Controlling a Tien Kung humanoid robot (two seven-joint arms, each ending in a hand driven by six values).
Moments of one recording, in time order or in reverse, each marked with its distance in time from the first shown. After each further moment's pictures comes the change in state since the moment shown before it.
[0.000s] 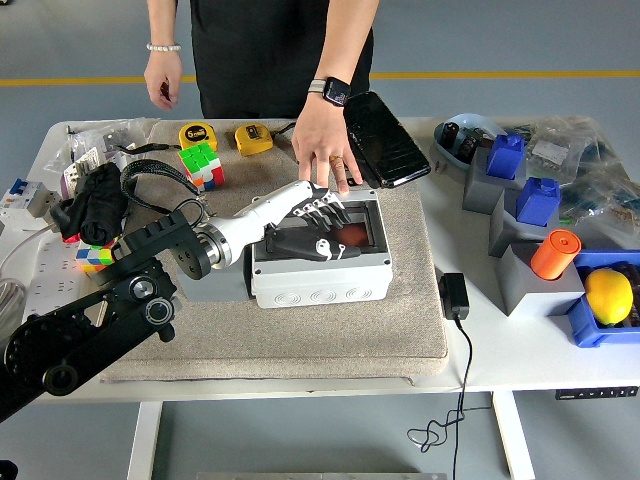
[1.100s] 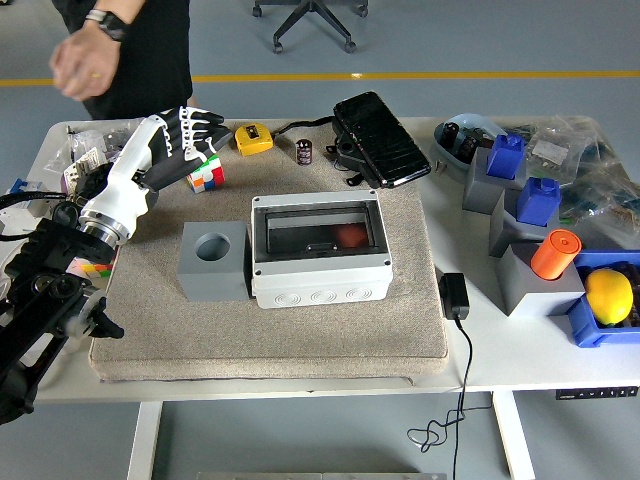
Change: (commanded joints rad) left arm 0.261 0.051 -0.336 0.036 -0.361 0.237 -0.303; right arm 0.039 -0.032 -0.154 -0.048 0.072 -0.008 0.019
